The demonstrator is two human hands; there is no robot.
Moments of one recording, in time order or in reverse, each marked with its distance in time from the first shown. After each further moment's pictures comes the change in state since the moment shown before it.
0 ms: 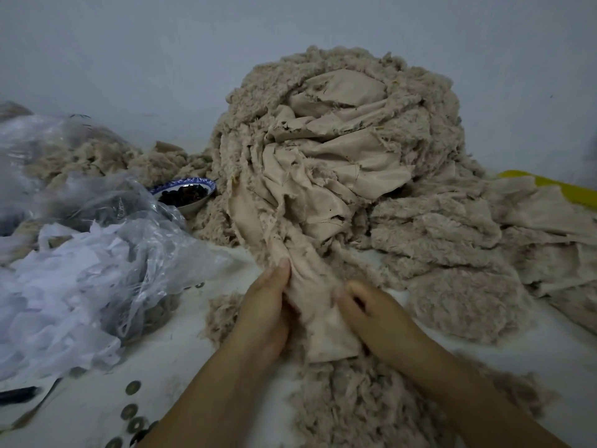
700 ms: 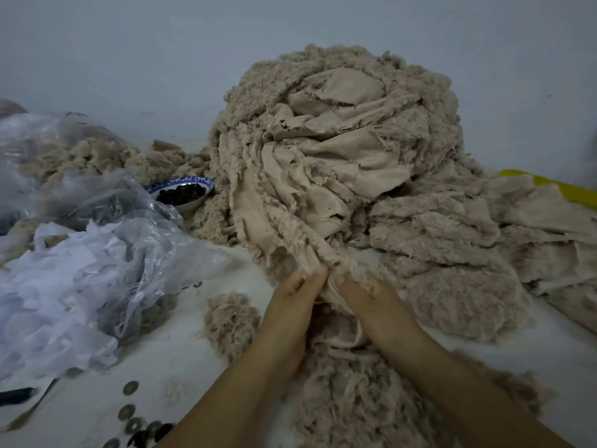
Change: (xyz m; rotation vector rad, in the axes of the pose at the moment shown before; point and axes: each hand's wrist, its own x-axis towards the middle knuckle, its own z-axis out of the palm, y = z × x) left_hand -0.015 -0.016 0.021 0.134 -0.083 0.020; right_hand 0.002 -0.008 0.005 0.530 0.101 0.237
